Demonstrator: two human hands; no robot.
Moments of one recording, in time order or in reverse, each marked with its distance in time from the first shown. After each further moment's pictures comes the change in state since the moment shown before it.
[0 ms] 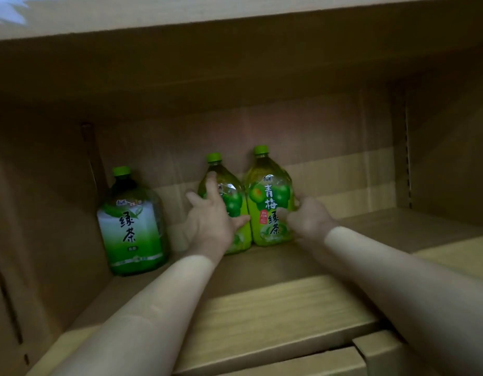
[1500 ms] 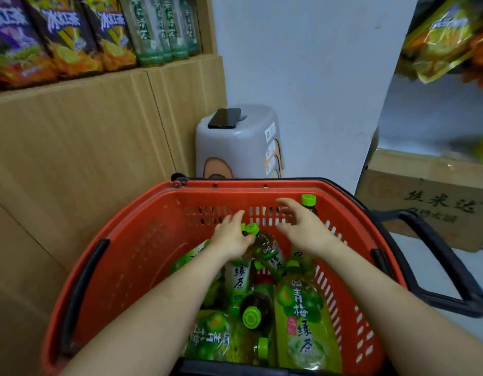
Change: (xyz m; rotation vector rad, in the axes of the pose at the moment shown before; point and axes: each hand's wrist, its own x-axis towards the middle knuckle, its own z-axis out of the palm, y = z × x) left_hand -0.588 0.513 0.174 -0.404 -1.244 0.817; right_hand -0.464 0.447 -0.473 -0.144 0.374 0.659
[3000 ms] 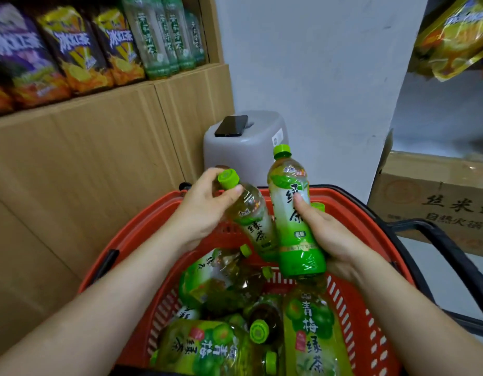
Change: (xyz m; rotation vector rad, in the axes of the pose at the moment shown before) left_hand -0.053 0.032 -0.099 -0.716 0.244 0.302; right_hand -0.019 -0.020 -0.024 0.877 -0.180 0.166
